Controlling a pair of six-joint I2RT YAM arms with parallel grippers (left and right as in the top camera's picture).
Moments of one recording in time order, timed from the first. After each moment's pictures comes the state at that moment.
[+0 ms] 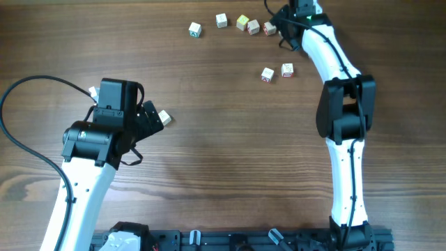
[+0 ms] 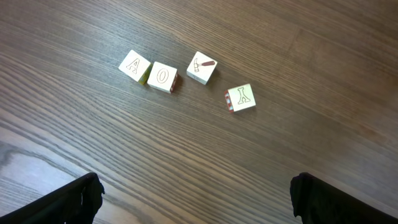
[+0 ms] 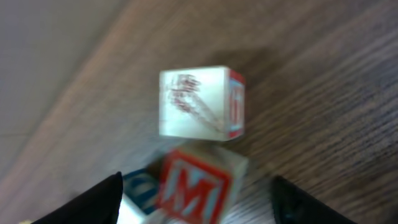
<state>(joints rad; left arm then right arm) -0.16 1.16 1.11 -1.08 -0.22 -0.56 0.16 2.61 2.26 -0.58 0.06 0.90</state>
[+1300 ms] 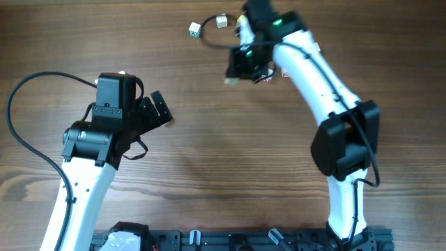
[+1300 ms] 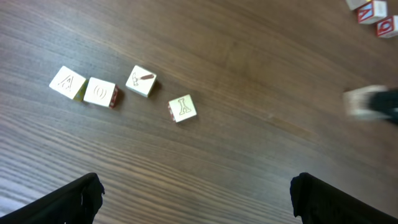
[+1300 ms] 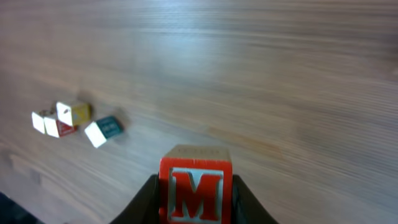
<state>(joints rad) -0.16 1.16 1.11 -0.95 -0.06 -0.56 0.46 2.20 2.02 -1.08 -0.37 0.39</state>
